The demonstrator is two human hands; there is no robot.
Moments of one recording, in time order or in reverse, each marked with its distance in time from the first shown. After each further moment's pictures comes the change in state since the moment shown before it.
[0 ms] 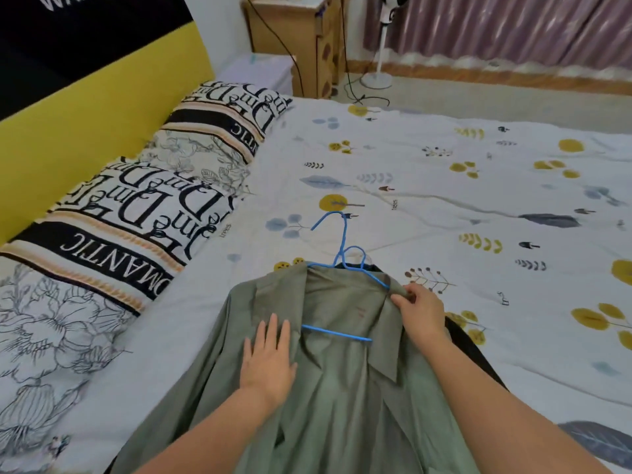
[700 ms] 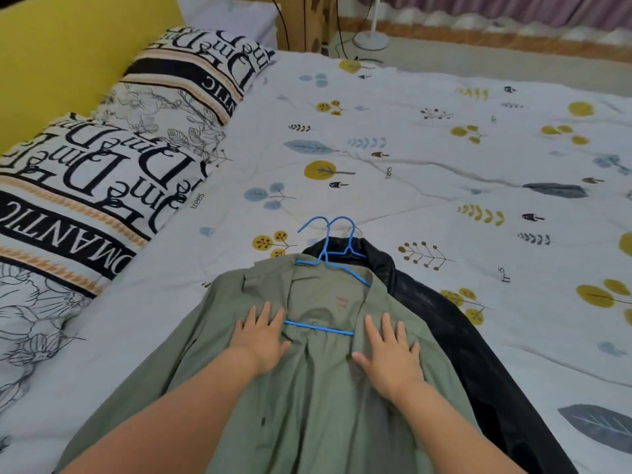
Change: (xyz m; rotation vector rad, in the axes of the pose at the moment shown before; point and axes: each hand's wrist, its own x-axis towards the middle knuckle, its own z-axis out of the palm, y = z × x) left_hand 0.076 0.005 0.044 0.008 -0.274 0.060; right_hand -0.039 0.081 0.064 -0.714 -0.559 -0.027
